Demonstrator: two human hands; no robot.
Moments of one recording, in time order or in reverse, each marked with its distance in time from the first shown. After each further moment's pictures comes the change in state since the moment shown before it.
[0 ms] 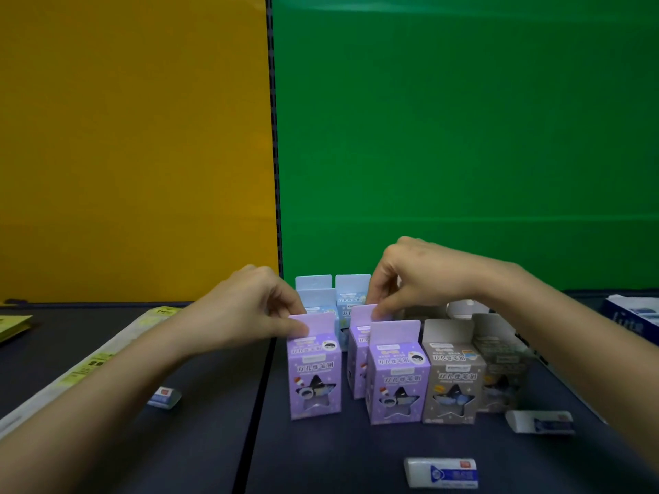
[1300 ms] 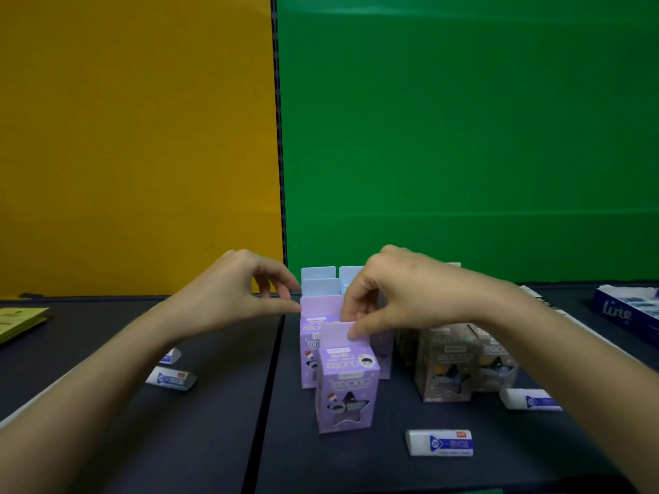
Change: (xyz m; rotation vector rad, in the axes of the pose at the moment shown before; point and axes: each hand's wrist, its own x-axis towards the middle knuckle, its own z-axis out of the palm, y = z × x) left_hand -0.018 -0.006 -0.012 -0.036 0.166 0.037; right_hand -0.026 -0.054 0.005 0.074 0.046 -0.059
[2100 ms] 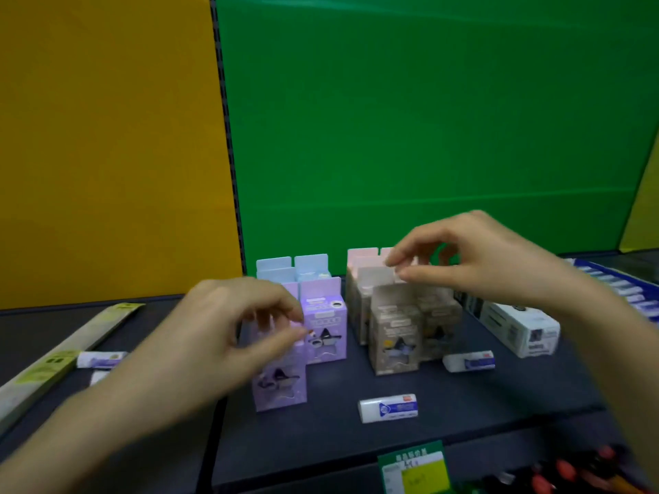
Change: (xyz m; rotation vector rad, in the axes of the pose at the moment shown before) left_hand -0.044 0.058 0.021 0.023 0.110 0.317; right_hand -0.093 0.029 -0.023 0.143 0.364 0.186
